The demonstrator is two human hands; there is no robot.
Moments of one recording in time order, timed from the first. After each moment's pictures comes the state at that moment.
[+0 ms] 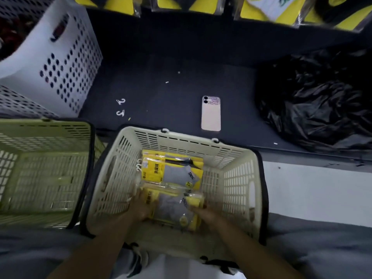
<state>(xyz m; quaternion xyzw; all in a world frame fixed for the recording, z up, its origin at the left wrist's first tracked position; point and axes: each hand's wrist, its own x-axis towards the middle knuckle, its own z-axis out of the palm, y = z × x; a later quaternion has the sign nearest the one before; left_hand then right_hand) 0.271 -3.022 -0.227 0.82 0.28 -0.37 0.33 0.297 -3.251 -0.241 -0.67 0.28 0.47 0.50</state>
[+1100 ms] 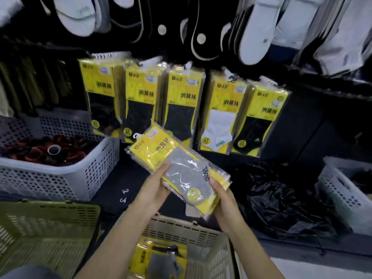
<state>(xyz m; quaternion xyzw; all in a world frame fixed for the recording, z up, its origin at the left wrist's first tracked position) 0.380 -3.082 0.120 0.40 0.12 -0.01 0.91 0.390 -3.263 0.097 -0.55 0.01 0.12 0.82</state>
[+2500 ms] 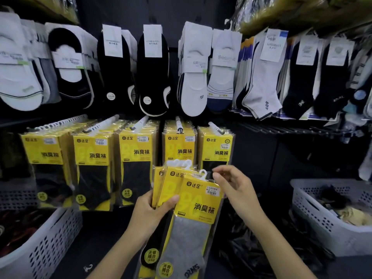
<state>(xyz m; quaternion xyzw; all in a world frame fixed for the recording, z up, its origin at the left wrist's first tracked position) 0.429 -3.145 0.195 0.72 -0.06 0.12 0.68 0.447 -3.361 0.234 -0.73 -0.18 -0.17 0.64</state>
